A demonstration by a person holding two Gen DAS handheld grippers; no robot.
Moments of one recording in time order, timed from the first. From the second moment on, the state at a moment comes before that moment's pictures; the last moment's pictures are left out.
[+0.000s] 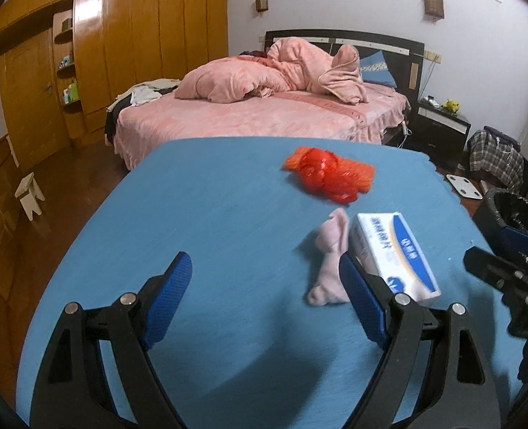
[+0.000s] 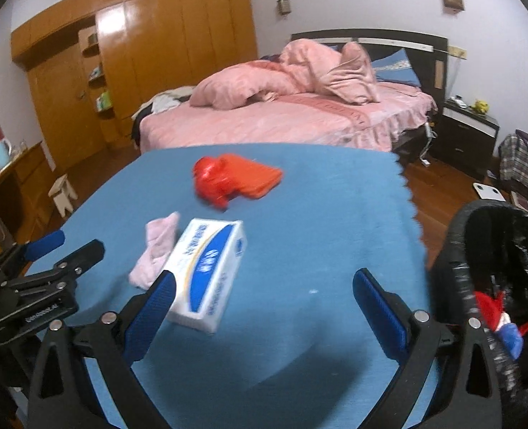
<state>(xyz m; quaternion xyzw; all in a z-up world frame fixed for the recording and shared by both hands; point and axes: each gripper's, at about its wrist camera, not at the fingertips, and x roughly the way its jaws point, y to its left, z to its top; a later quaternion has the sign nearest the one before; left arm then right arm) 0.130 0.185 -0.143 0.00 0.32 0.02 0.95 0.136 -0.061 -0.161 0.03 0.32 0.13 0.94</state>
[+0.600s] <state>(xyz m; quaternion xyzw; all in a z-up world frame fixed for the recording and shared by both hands) 0.136 0.216 -0.149 -0.03 0.33 0.03 0.94 0.154 -0.001 -0.194 -0.02 0.39 0.12 0.91</state>
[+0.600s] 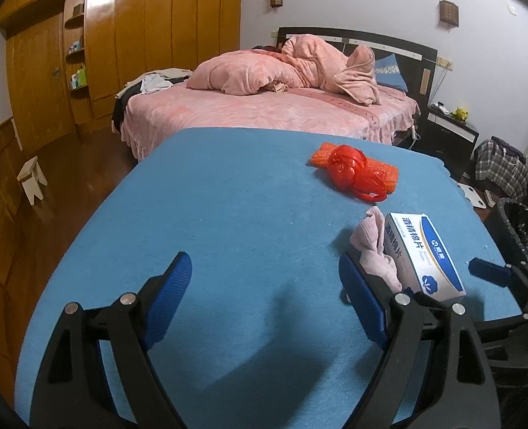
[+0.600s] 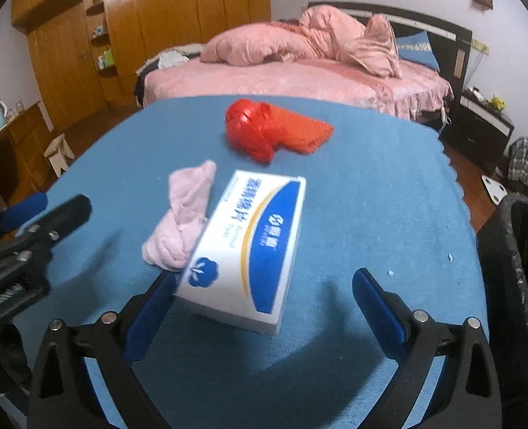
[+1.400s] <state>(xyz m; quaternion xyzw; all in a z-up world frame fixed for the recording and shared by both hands) 0.138 0.209 -0.151 -0.03 0.33 0.03 0.94 0.186 -0.016 -0.199 0.01 0.41 0.13 0.90</state>
